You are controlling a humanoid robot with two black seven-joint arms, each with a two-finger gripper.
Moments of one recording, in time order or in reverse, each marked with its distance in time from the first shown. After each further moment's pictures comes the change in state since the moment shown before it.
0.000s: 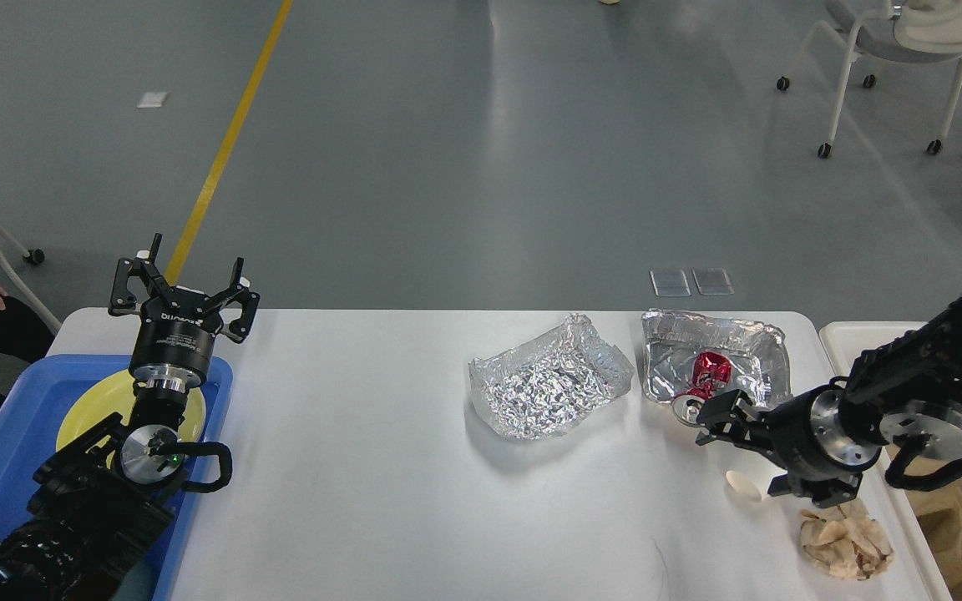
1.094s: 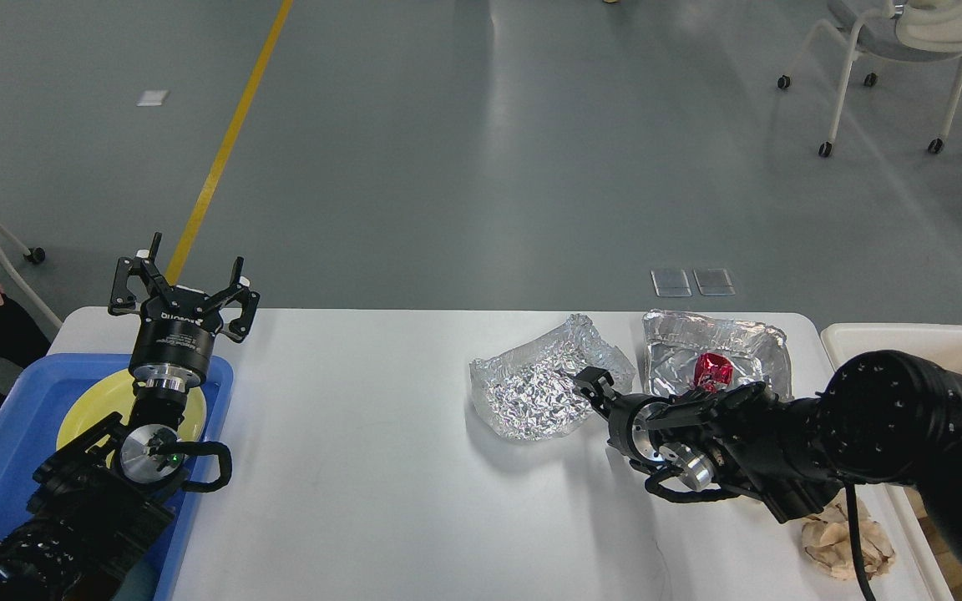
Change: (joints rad) left arm -0.001 0.000 0.000 0.000 0.000 0.000 0.000; right arm -0.539 0.355 0.304 -0.768 0.325 -0.195 0.003
